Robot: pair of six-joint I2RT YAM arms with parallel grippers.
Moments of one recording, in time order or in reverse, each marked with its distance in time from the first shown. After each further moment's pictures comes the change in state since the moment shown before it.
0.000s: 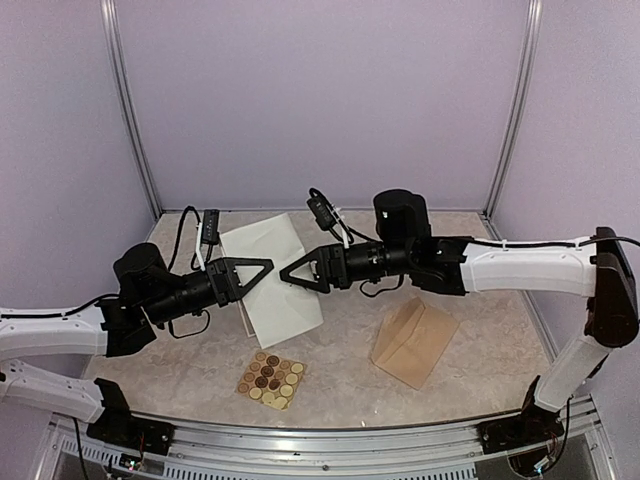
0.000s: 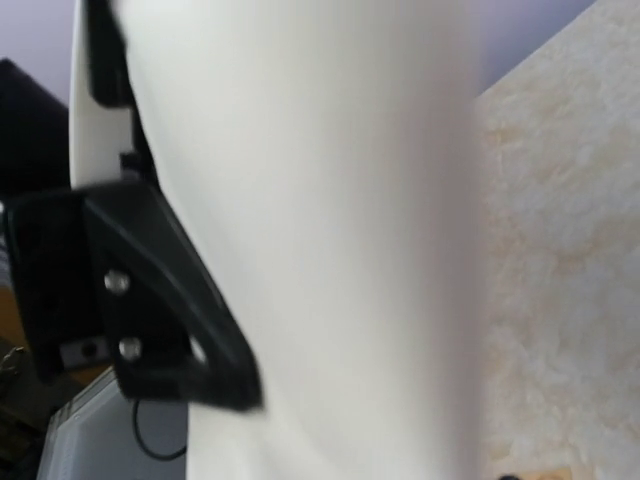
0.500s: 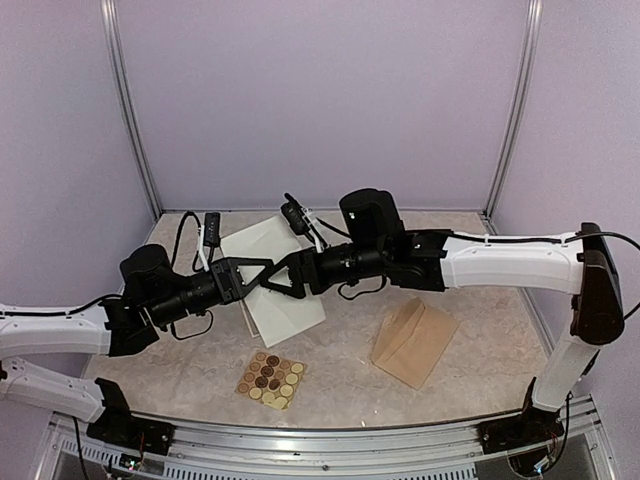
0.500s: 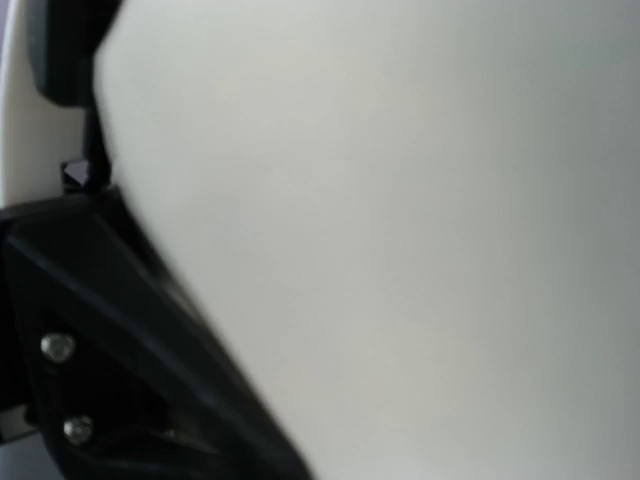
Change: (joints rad) left arm 0.000 0.023 0.000 -0.023 -0.080 -0.034; right arm 0.086 0.095 0.177 -0.191 0.183 -0.080
